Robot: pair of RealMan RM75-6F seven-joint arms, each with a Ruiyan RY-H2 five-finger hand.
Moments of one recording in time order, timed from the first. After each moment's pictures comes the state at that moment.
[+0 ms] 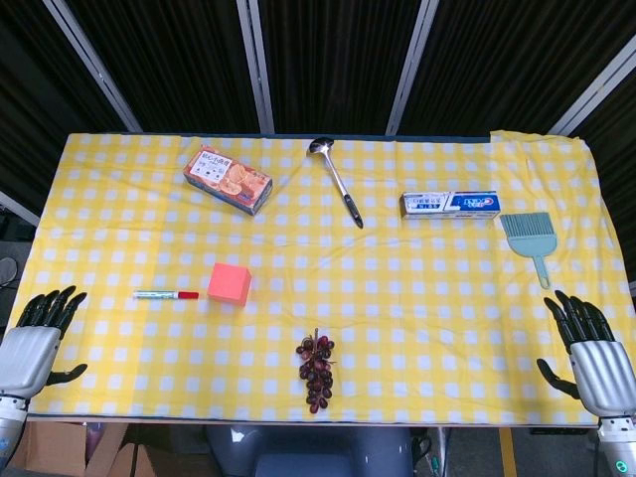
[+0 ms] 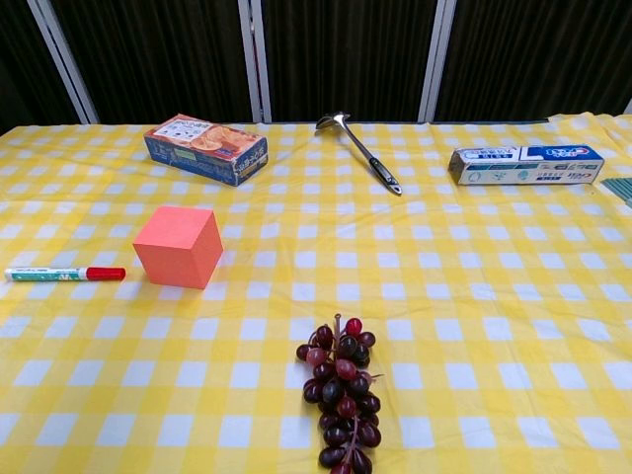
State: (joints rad) left arm -0.14 -1.06 0.05 -1.76 1.43 1.37 0.23; right arm 0.05 -1.10 0.01 -1.55 -1.60 1.51 0.04
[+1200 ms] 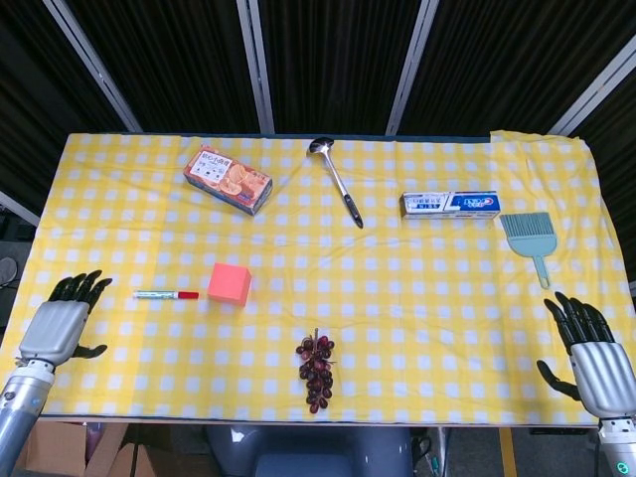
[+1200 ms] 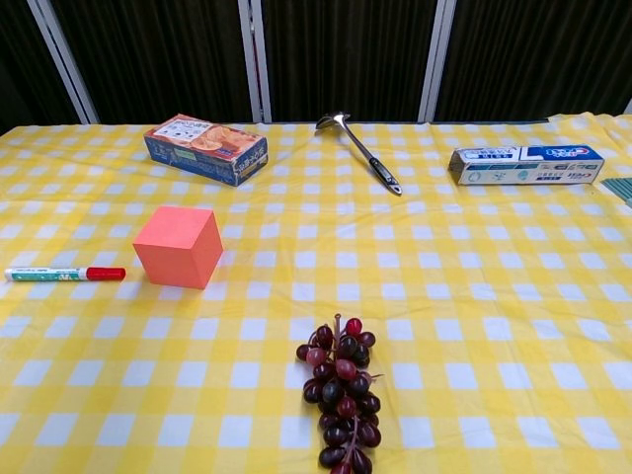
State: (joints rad) left arm -0.30 -1.10 -0.06 -1.77 1.19 1.12 0.37; right arm 0.05 -1.09 0.00 -1.55 -1.60 1.50 0.05
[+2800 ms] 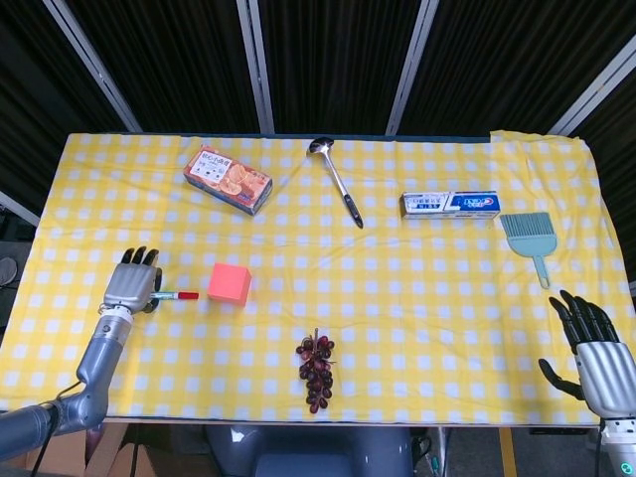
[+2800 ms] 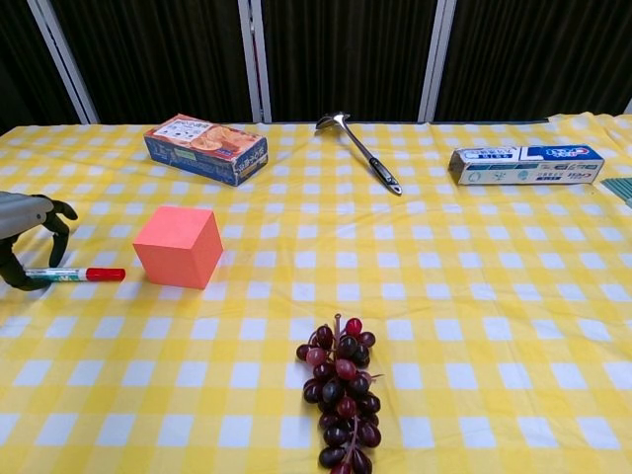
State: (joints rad) left arm -0.60 -1.51 -0.11 -1.31 0.84 0.94 0.61; right arm 0.05 -1.09 0.01 -1.55 -1.59 1.52 0.11
